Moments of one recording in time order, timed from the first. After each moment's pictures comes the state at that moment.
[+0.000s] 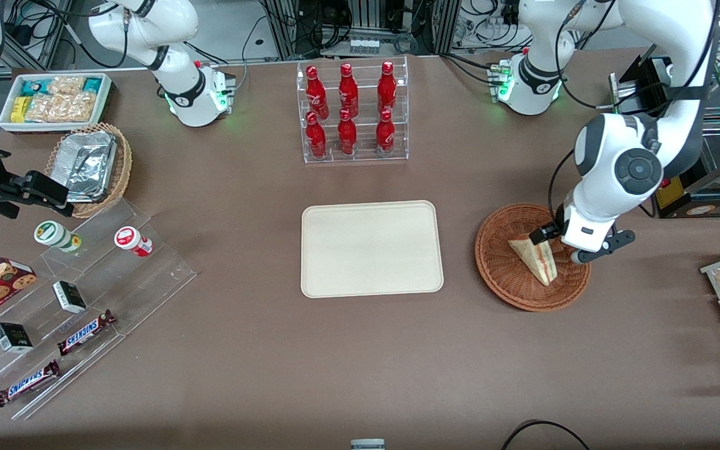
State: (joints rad) arm -0.12 0.13 -0.06 -2.22 0.04 2.28 -0.71
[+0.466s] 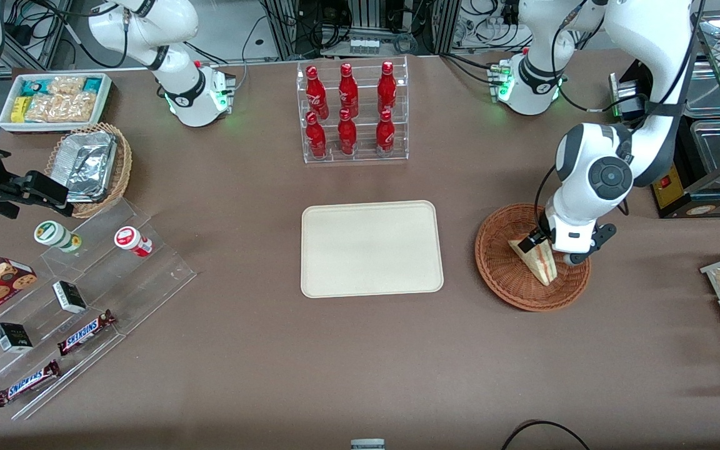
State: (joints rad) arm -0.14 0.20 -0.05 -2.23 0.04 2.35 -0.88
